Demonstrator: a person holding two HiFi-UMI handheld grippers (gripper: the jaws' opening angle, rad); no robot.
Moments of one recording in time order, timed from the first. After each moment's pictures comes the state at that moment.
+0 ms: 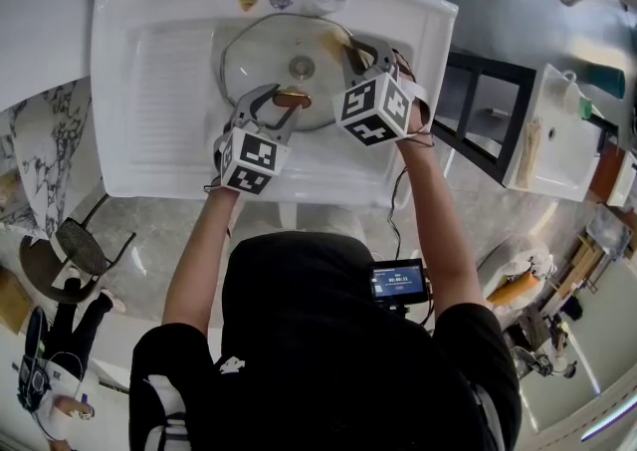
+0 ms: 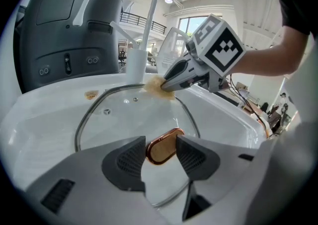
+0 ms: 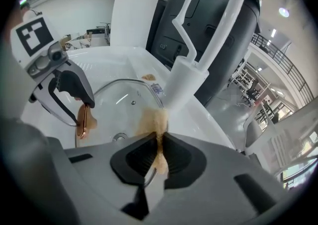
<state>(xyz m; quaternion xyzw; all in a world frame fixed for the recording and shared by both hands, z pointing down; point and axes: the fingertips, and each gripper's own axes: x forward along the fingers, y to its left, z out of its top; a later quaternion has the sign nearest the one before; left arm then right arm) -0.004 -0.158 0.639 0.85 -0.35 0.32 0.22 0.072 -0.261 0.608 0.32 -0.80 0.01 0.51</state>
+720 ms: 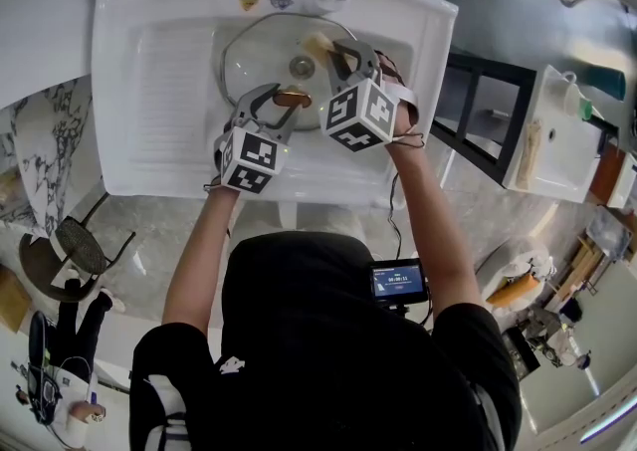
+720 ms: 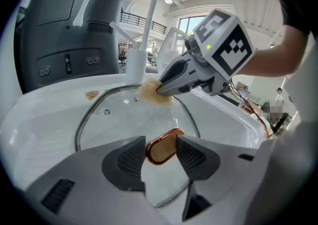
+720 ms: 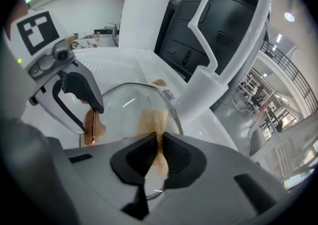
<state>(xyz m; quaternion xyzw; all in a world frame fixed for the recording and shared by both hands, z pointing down) -0.003 -0.157 0.639 0.85 -0.35 0.32 0.22 0.046 -0.248 0.610 0.29 -0.81 -0.01 0.51</state>
